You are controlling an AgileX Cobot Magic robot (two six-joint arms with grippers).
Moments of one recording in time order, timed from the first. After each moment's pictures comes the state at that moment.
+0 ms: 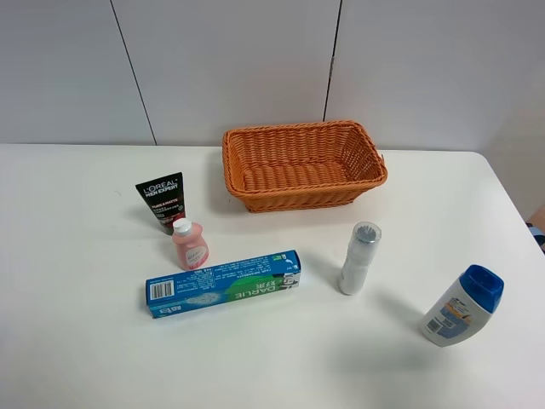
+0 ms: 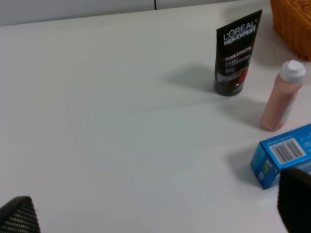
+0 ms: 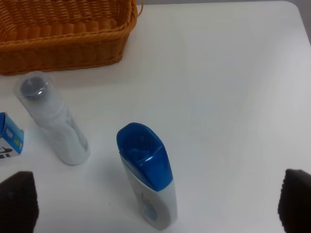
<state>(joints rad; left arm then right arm) 0.09 -0.01 -0.51 -0.09 1.06 0.13 0.06 0.00 -0.50 0.08 1.06 0.00</state>
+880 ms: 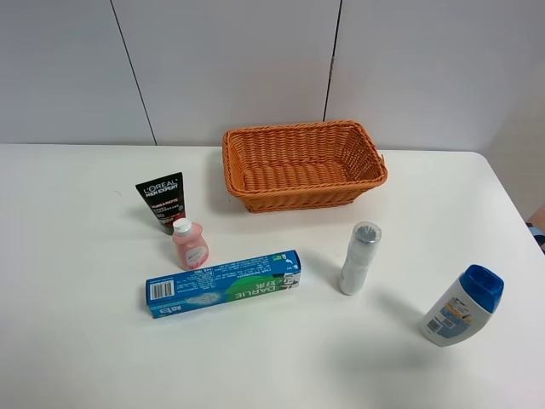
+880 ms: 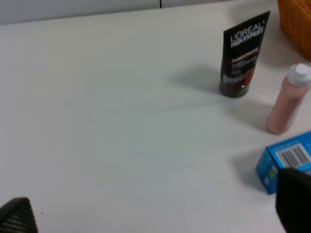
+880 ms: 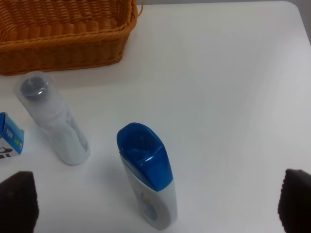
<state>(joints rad) 0.09 0.09 -0.53 -0.07 1.01 0.12 0.06 0.00 -0.50 0.08 1.06 0.00</state>
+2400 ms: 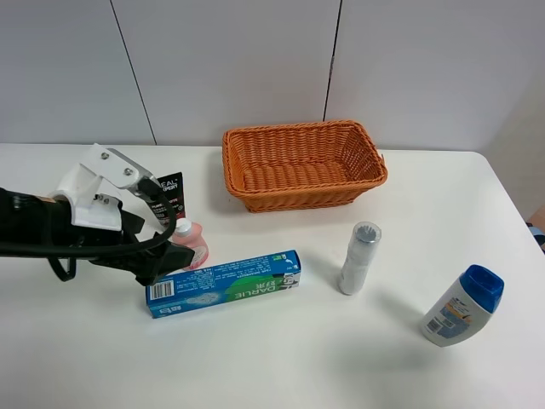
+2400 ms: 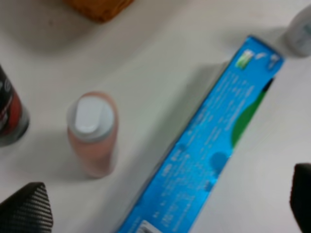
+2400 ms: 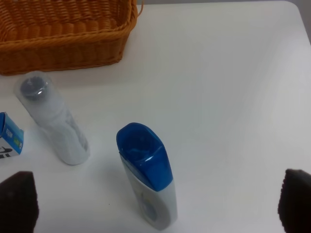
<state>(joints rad) -0.39 1.30 -0.54 -0.88 0.27 0.95 0.06 0.00 -0.50 0.08 1.06 0.00</state>
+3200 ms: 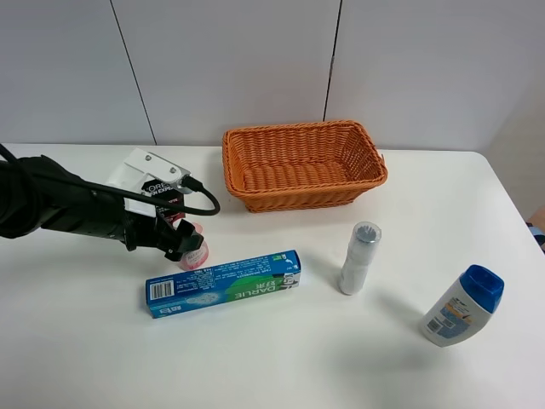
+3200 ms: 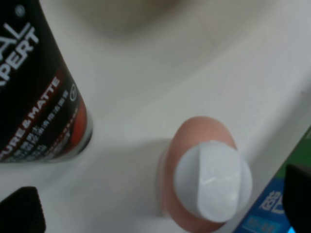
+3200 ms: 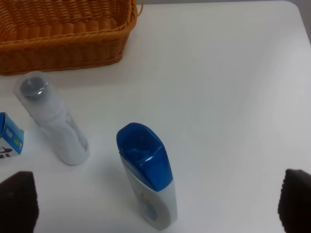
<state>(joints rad) -0.39 1.62 -0.67 -0.87 0.09 0.95 0.06 0.00 -0.50 0.08 1.06 0.00</state>
